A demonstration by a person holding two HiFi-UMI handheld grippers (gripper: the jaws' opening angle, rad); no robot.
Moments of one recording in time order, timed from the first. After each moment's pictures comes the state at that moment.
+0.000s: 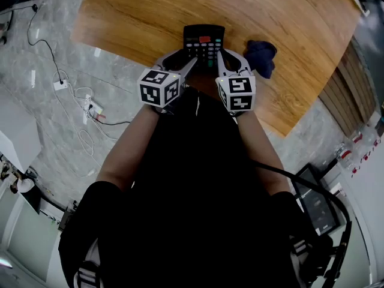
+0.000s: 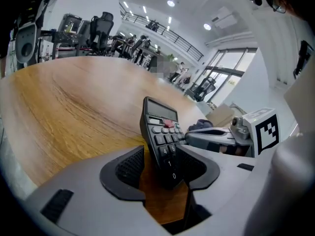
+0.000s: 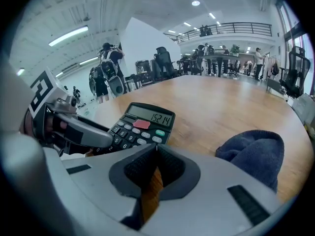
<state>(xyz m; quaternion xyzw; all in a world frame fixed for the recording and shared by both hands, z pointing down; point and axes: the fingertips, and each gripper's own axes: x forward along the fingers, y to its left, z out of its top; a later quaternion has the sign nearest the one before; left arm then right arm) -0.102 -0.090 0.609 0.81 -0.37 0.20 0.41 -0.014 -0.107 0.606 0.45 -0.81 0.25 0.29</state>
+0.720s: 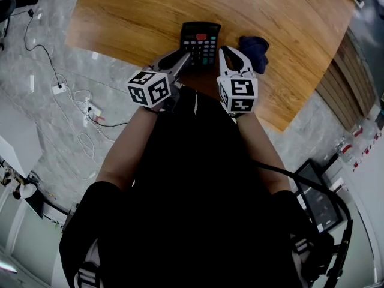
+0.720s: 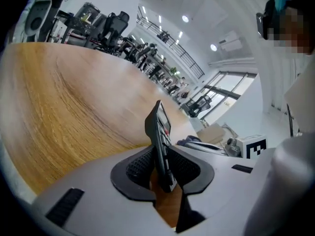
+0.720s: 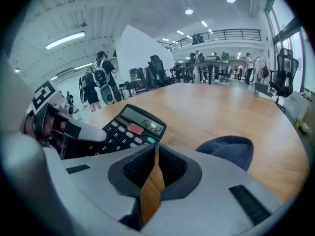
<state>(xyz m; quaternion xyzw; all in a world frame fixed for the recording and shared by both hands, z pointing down) -0.090 -0.095 0.588 0.80 -0.36 0.09 0.46 0.017 -0.108 0.587 0.49 -0.80 0.23 0.26</state>
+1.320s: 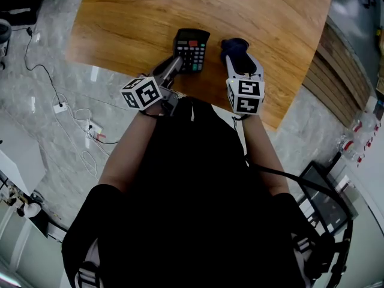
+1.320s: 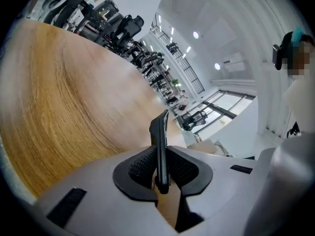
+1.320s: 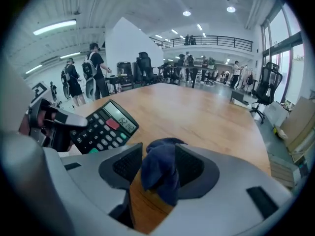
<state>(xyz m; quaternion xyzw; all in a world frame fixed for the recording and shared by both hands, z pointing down) -0.068 -0.098 0.560 0.78 -0.36 0.00 0.51 0.110 -0.097 0.554 0.56 -0.74 0.22 0.30</state>
